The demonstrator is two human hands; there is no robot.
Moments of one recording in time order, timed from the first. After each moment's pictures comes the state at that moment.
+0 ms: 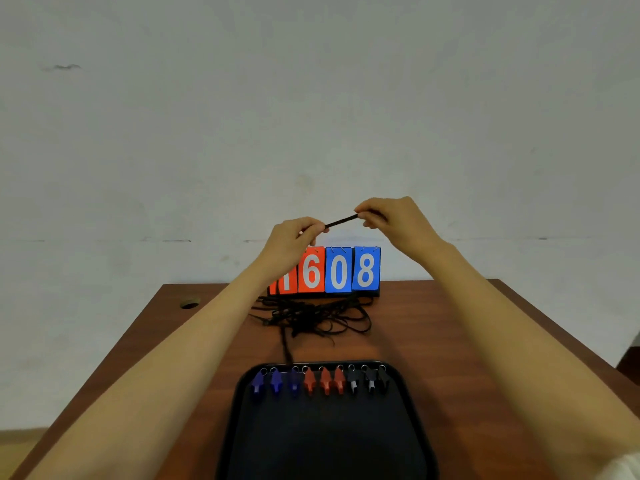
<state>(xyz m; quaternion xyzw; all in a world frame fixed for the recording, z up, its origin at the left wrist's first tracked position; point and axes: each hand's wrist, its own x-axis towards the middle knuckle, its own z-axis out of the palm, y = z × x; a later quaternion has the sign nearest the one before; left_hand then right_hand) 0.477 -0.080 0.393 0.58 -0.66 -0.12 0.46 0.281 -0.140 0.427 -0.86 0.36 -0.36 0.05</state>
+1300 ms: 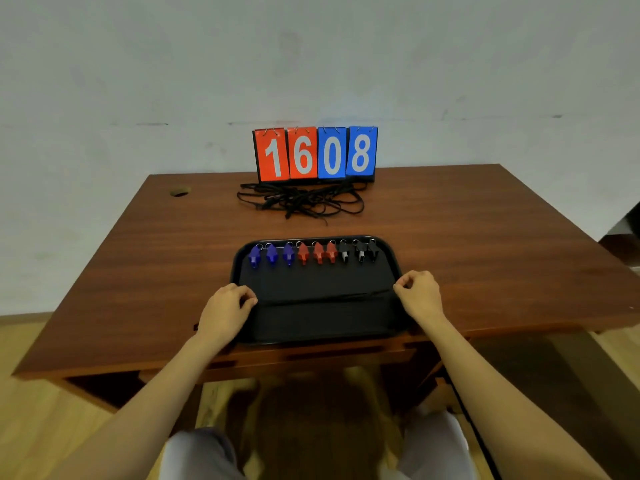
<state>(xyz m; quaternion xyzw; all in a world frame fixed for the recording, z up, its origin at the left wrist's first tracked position) 0.521 0.067 0.120 0.77 -0.58 -0.14 0.19 0.193 -0.045 0.121 -0.63 0.70 -0.24 0.25</state>
